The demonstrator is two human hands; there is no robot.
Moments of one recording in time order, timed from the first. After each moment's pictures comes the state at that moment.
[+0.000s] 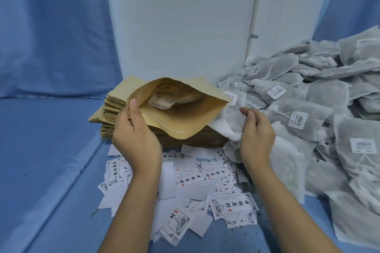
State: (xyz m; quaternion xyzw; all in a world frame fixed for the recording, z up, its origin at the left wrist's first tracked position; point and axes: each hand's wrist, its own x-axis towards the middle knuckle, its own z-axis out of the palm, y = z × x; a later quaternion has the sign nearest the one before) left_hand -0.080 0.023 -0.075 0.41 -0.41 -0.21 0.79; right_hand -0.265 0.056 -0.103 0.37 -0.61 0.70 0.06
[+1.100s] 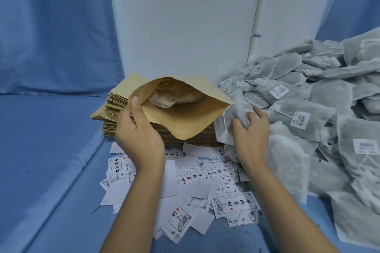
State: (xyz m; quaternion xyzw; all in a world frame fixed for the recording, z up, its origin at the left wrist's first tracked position) left_hand -0.081 0.025 -0.074 0.42 -0.39 -0.21 0.79; right_hand -0.259 0.056 -0.104 0.41 -0.71 0.57 0.06
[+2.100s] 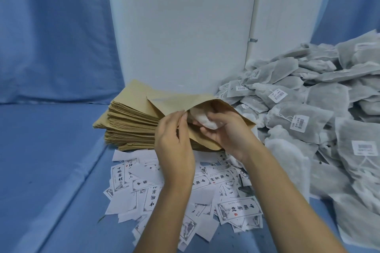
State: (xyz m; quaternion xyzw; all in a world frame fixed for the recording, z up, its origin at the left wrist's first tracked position) left_hand -0.112 0.044 -0.089 0.36 -0.58 -0.21 0.70; right_hand -0.230 0.048 -0.059 0.41 -0.38 0.65 -0.52
